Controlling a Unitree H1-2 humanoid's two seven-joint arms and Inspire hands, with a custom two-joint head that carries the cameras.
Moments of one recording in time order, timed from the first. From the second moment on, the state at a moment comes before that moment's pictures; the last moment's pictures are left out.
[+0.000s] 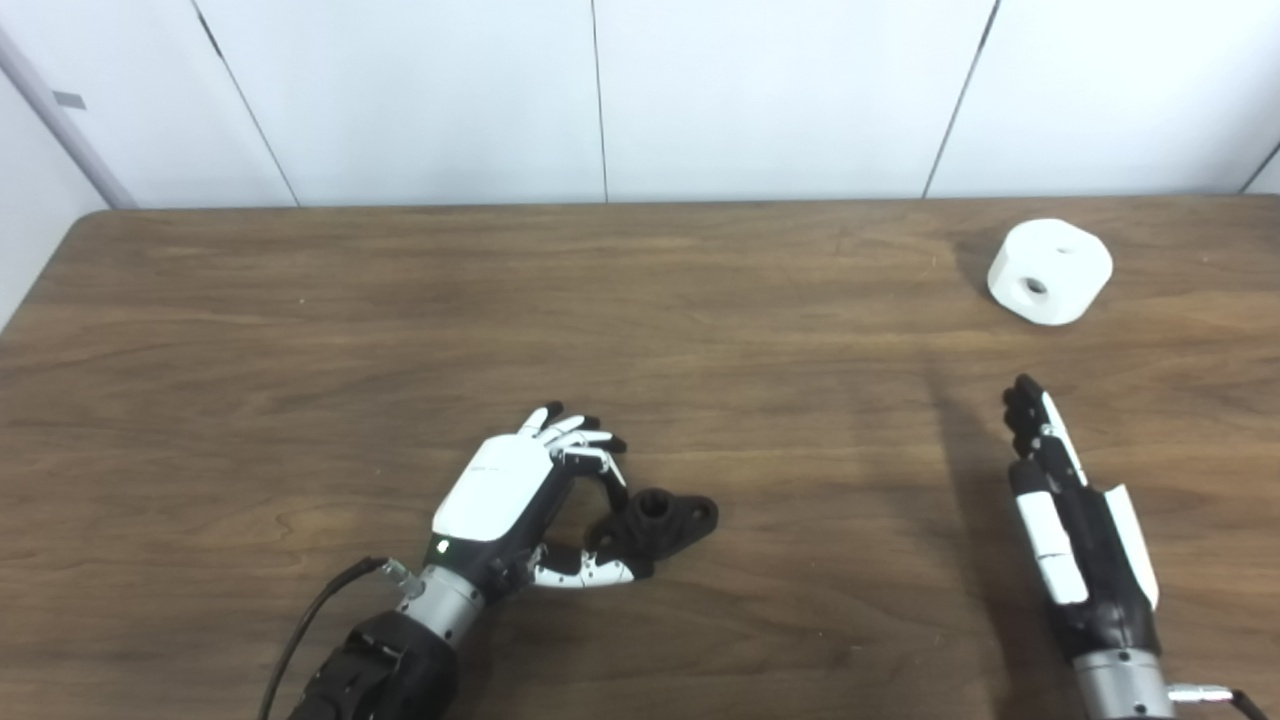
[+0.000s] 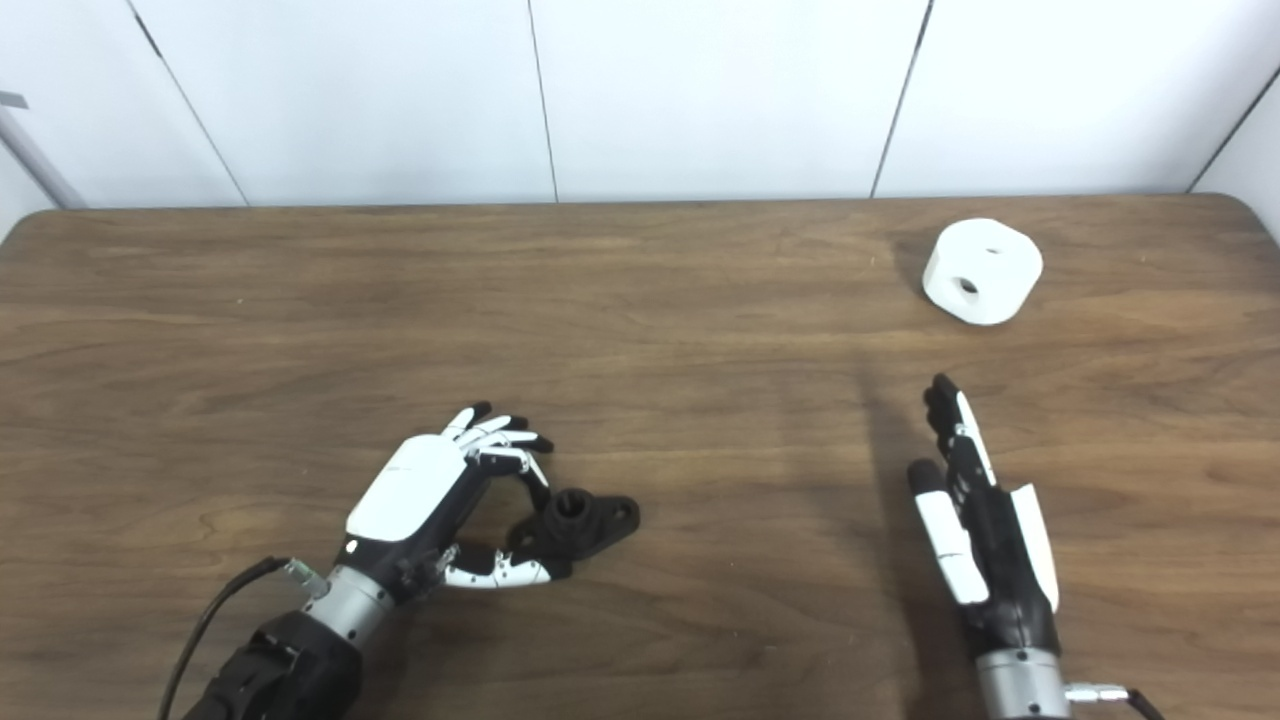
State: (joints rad) left arm 0.05 0.30 -0.38 -0.27 0.78 0.00 -0.10; right arm 0.30 -0.14 -0.05 -0.38 -0.11 -0.01 -0.05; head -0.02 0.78
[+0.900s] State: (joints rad) left arm 0.04 0.30 -0.35 -0.22 0.77 -0.08 -0.08; right arm -0.09 -0.28 -0.24 -0.44 -0.37 0.37 -0.06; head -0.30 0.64
